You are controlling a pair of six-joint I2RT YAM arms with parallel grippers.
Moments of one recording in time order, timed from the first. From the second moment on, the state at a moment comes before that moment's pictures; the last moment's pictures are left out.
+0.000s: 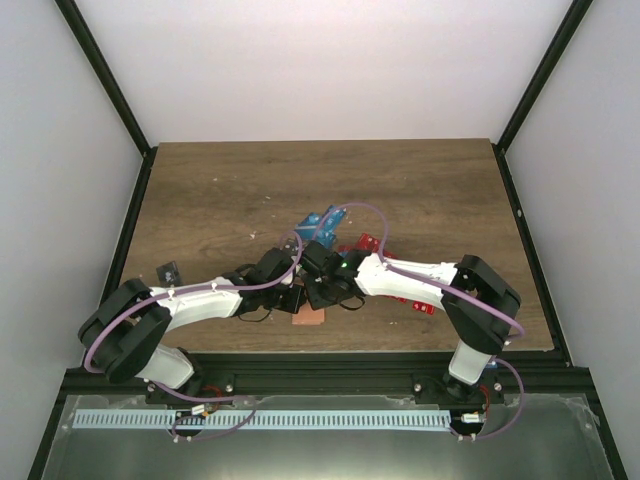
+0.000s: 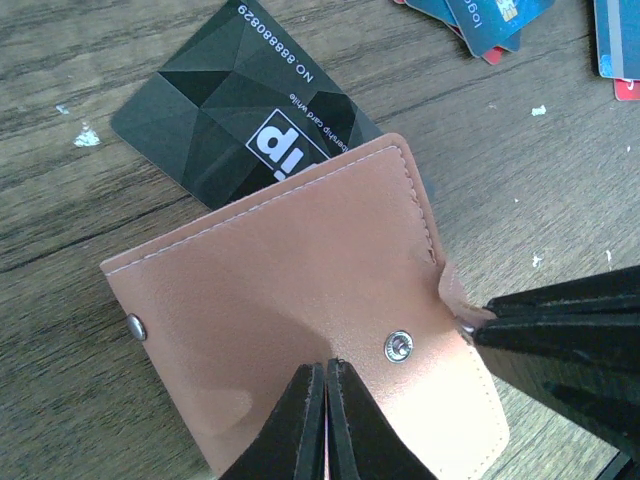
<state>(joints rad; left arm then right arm) -0.78 1.46 0.62 -0.14 0.21 -0.49 1.00 1.71 1.12 -0.62 0.03 0.63</state>
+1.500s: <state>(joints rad) -0.75 1.31 0.51 -0.09 0.23 -0.55 1.01 1.79 1.14 -0.57 -0.02 0.62</state>
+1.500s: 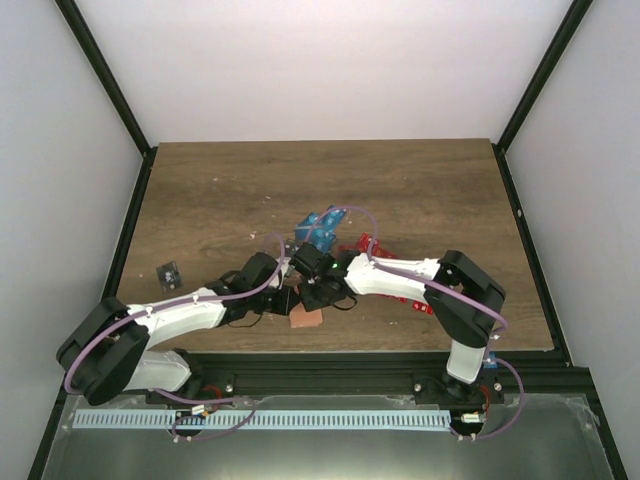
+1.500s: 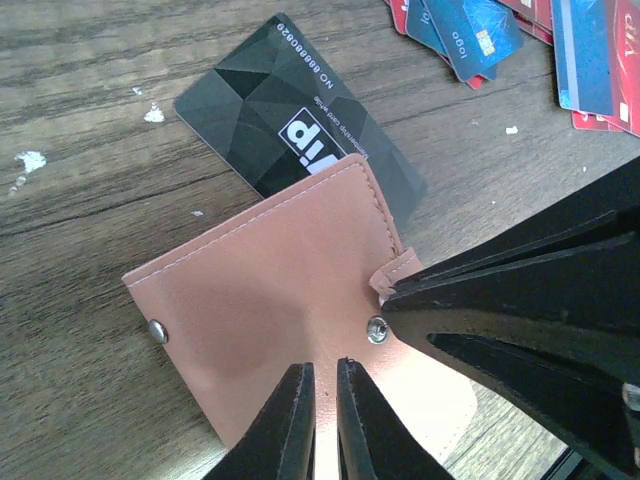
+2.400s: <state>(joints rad) -0.74 1.37 0.47 0.01 0.25 -0.55 1.02 1.84 1.23 -0.67 -0.01 0.63</state>
